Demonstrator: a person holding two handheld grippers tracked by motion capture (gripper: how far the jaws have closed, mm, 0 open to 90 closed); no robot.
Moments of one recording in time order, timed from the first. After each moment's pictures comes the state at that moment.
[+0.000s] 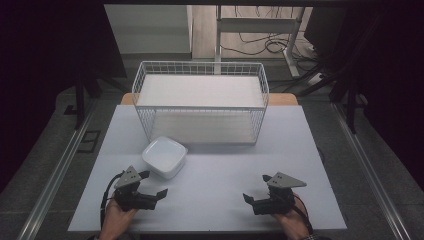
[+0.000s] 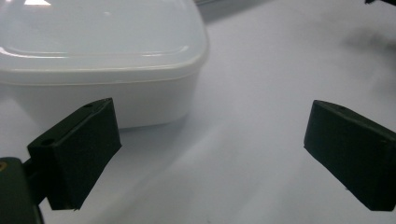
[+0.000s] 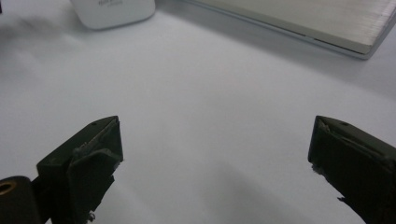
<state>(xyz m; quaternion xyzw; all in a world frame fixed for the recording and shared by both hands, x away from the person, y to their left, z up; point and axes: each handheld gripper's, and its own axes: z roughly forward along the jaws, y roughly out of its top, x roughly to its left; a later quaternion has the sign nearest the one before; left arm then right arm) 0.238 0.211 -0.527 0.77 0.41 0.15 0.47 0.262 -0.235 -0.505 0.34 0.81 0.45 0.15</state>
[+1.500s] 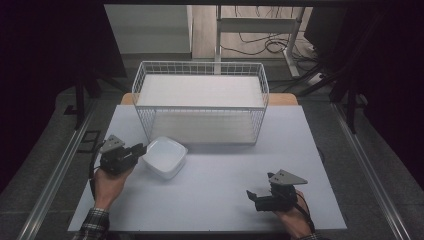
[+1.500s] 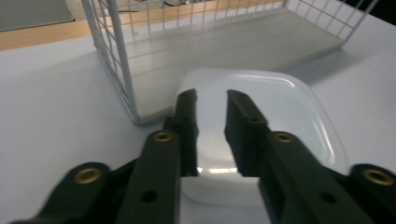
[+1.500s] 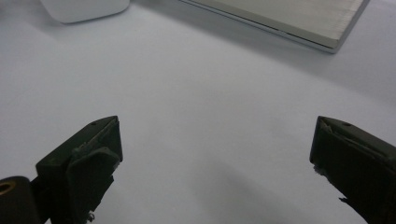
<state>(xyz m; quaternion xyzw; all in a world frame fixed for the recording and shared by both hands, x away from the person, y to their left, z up) 0.309 0.256 -0.485 0.72 0.48 0.21 0.46 0.267 -0.239 -0.504 0.36 0.81 0.41 0.18</state>
